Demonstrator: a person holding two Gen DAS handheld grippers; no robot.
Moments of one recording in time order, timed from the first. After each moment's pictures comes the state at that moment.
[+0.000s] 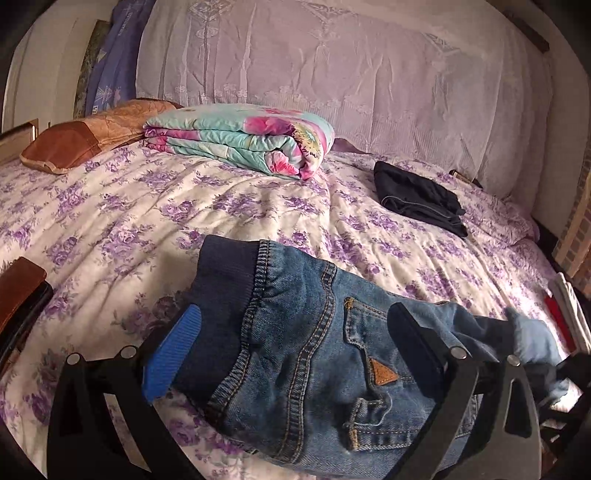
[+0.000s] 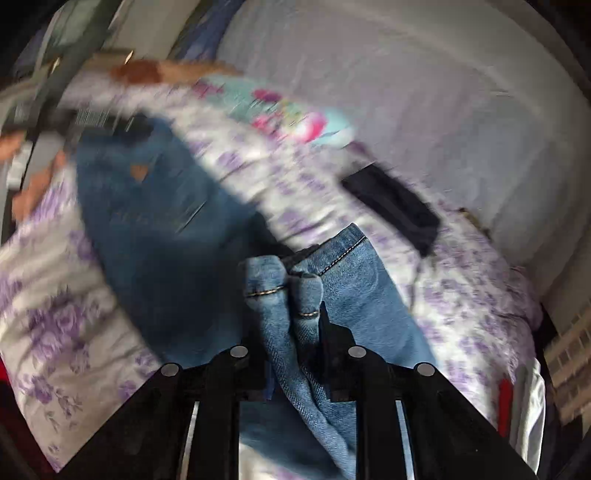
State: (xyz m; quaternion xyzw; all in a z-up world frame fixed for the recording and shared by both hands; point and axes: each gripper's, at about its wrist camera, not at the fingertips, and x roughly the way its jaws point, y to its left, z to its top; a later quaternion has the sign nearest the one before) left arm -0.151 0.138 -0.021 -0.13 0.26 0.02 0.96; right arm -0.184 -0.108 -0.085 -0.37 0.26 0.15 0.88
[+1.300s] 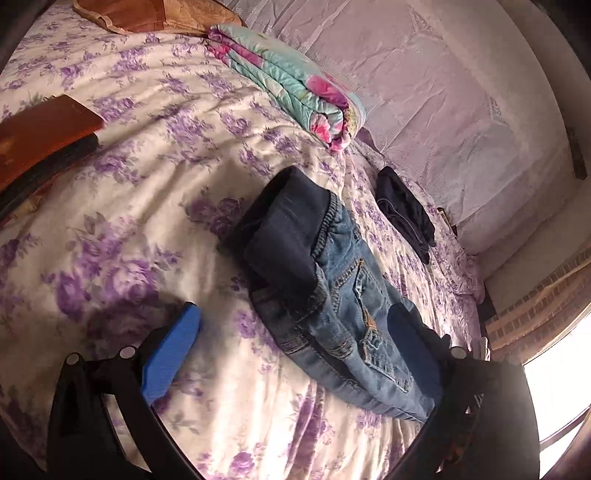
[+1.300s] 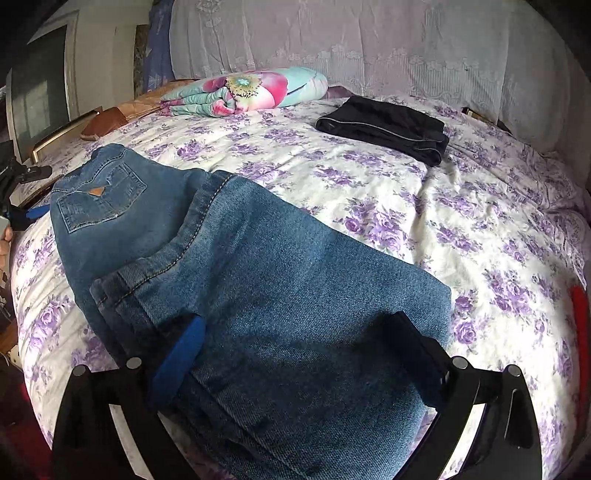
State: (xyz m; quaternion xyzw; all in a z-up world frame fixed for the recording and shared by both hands) left arm -0.197 0.203 -0.045 -0.36 0.34 -0.03 0.87; right arm -0.129 -0.233 -0.042 -0.12 0.33 0.21 0.91
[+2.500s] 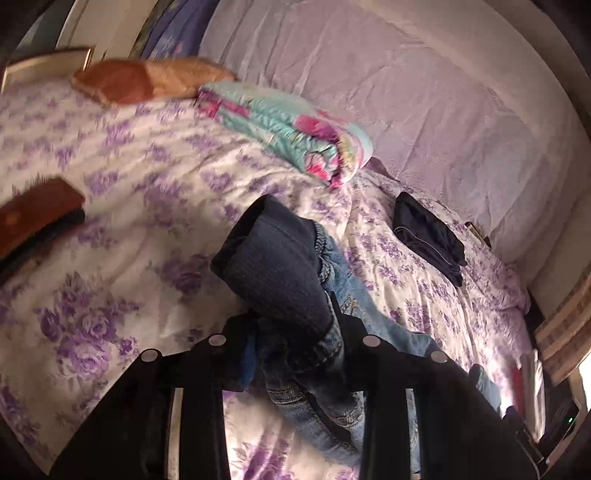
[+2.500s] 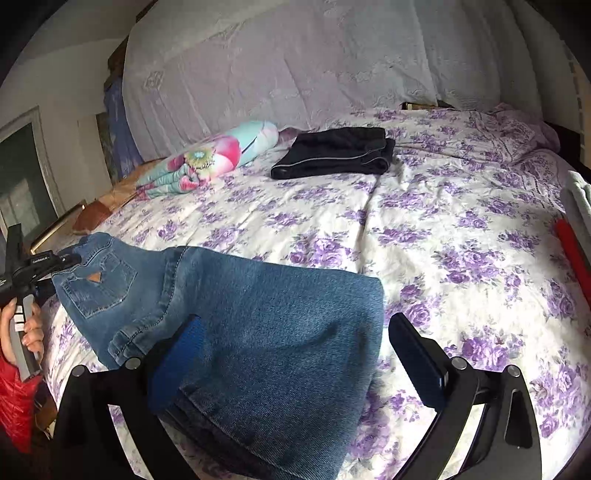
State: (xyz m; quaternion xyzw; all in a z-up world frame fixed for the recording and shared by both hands) left arm -0.186 0.140 0.000 -0.24 0.26 0.08 0.93; right arm -0.132 -0.292 -0.044 0.03 0.30 0.16 0.94
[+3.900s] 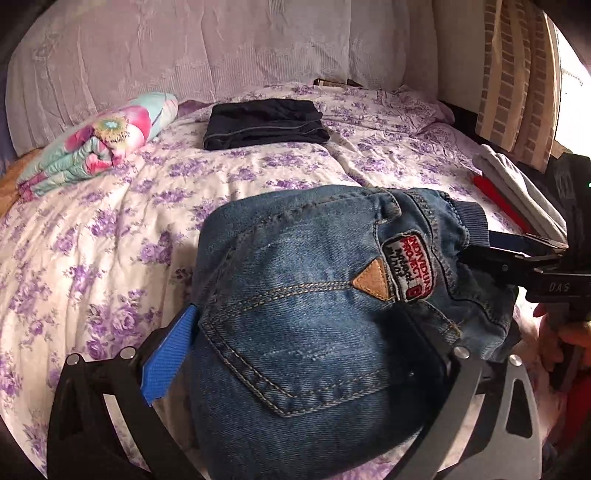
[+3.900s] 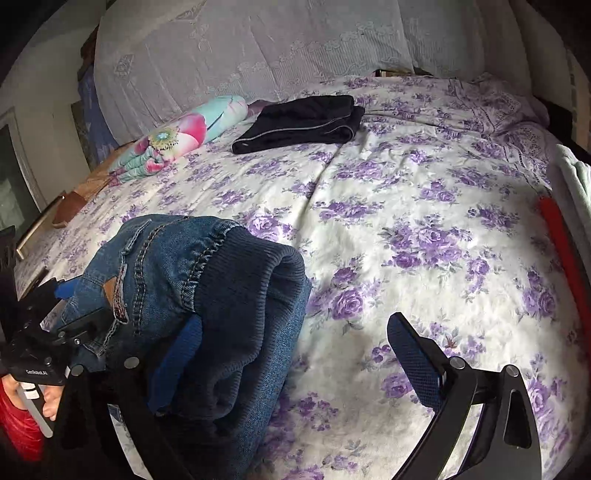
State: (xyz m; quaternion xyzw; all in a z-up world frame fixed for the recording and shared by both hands) left arm -0.152 -0.087 -0.031 0.04 0.33 -0.12 0.94; right arm -0.123 -0.338 -0.050 0.04 0.32 0.14 0.94
